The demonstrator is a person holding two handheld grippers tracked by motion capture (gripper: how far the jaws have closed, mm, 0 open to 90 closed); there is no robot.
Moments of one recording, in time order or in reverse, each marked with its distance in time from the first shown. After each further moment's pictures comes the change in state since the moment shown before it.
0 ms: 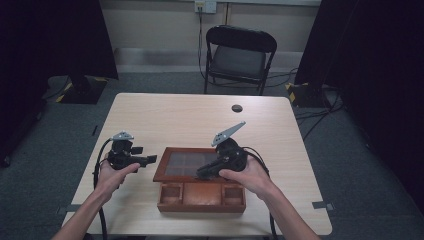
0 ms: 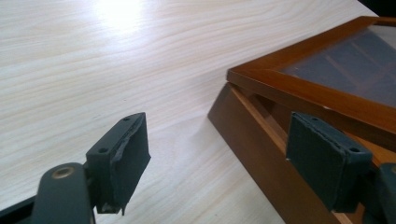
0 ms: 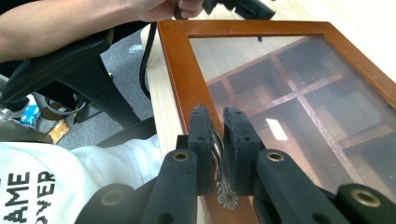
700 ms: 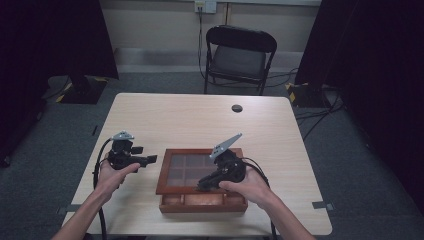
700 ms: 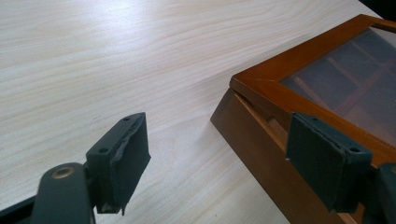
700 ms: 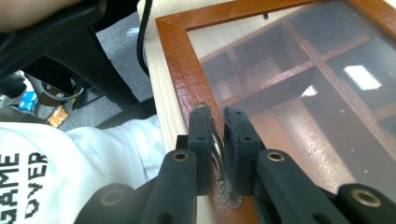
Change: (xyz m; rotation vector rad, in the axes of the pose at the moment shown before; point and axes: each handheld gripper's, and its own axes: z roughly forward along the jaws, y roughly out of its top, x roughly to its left) left arm -0.002 0.001 0.000 0.004 -0.005 0.009; right arm 0.005 -0.022 0.019 0.062 -0.004 -0.001
